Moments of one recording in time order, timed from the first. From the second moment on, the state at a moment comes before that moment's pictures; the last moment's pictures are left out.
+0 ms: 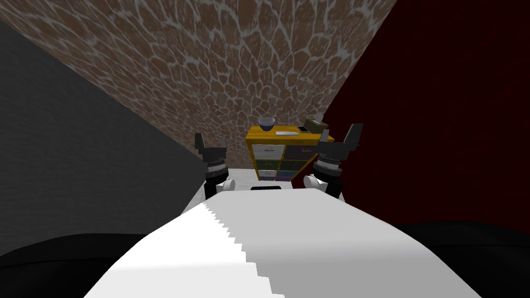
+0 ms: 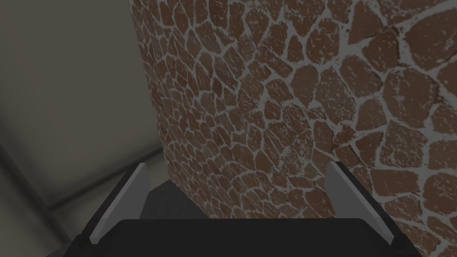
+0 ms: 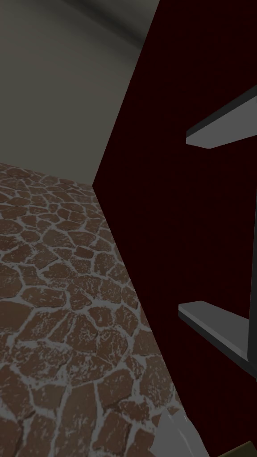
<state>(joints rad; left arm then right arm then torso) 0.51 -0.04 -0.04 -2.30 -0.04 -0.54 0.17 0.48 -0.03 -0.05 -2.35 -0.09 -0.65 0.05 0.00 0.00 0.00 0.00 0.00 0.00</state>
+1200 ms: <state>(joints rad) 0.51 -0.04 -0.04 -2.30 -0.04 -0.54 0.17 0.48 -0.08 -0.07 -2.34 -0.06 -0.64 0.07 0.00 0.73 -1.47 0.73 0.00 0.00</state>
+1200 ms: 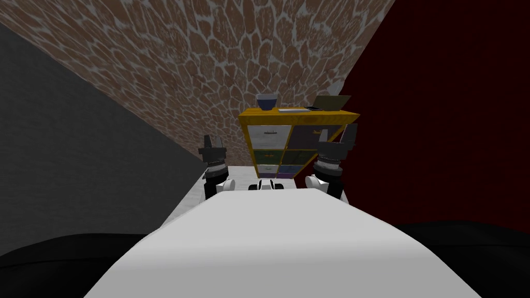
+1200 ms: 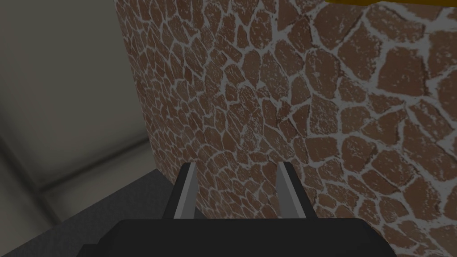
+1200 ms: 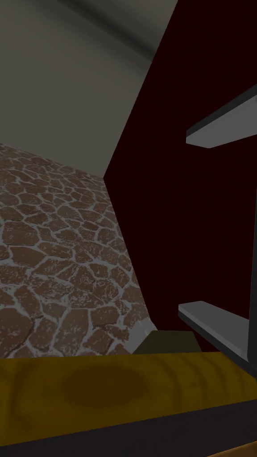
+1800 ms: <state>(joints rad) 0.51 -0.04 -0.04 -2.30 -0.04 -0.54 0.17 0.48 -0.18 -0.13 -2.32 0.09 -0.63 0.20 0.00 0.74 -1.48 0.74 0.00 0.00</state>
